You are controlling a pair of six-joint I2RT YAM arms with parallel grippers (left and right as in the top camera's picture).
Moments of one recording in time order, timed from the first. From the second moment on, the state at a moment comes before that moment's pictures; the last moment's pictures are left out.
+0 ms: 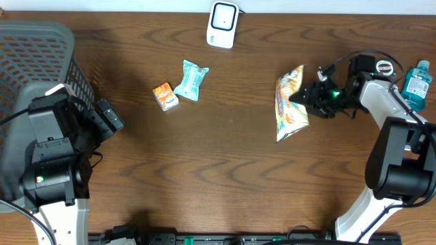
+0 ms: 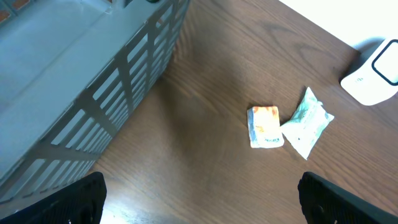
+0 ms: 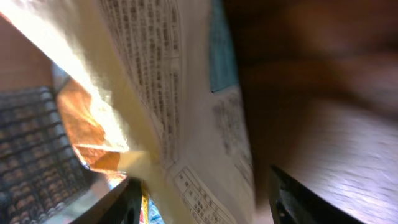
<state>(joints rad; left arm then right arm) 0.20 0.97 1.09 -0.90 -0.01 -0.36 -0.16 1.97 1.30 -0.77 -0.78 0.16</state>
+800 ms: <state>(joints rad) 0.20 0.97 1.09 -0.90 -0.01 -0.36 -0.18 1.94 1.43 -0.97 -0.47 0.13</state>
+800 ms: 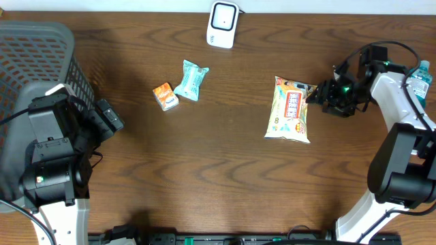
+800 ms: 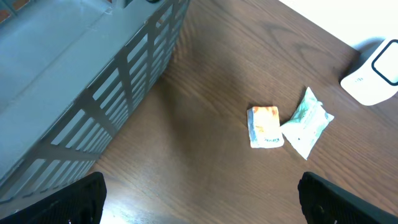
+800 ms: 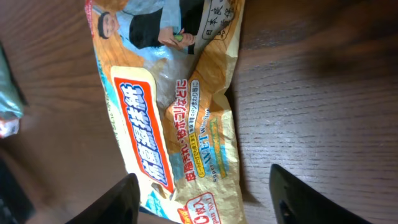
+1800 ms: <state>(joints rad) 0.20 0.97 1.09 -0.90 -0.01 -0.36 -0.03 1.94 1.30 -0.76 -0.28 0.18</state>
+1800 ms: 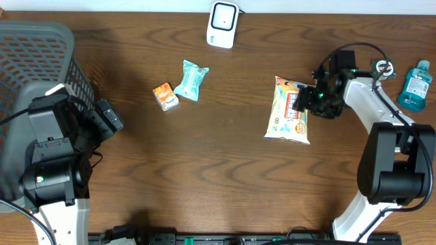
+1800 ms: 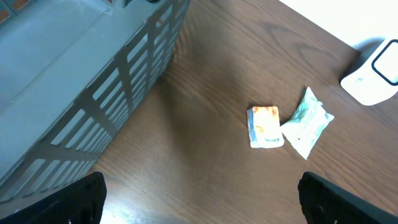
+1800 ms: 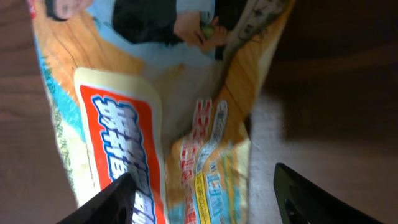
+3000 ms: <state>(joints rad) 0.20 0.97 1.09 -0.90 -0.01 -0.36 -0.01 1.91 1.24 -0.70 -0.41 0.22</state>
